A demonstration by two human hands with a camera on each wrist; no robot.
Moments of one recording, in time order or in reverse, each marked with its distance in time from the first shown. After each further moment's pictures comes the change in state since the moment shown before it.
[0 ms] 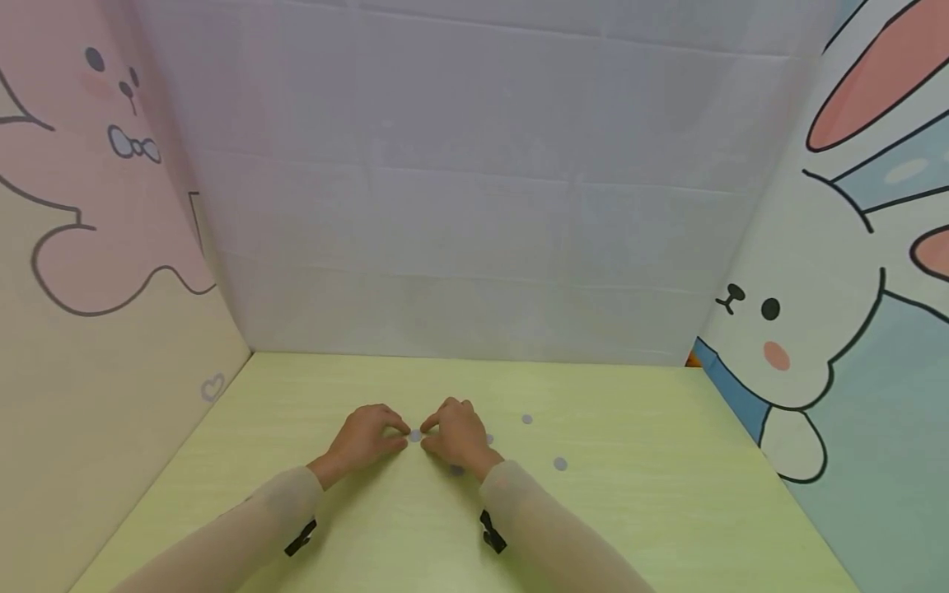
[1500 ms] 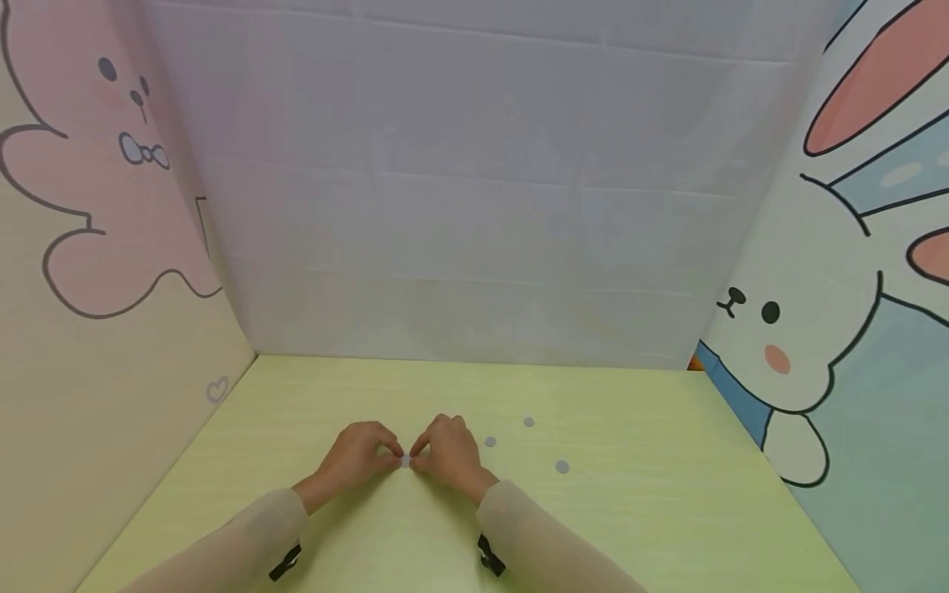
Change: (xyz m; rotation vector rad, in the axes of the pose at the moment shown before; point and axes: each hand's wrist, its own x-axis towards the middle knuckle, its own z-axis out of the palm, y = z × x) left_hand -0.029 0.013 -0.010 -0.011 0.031 0.027; right_hand -0.022 -0.018 0.011 0.081 0.057 -0.046
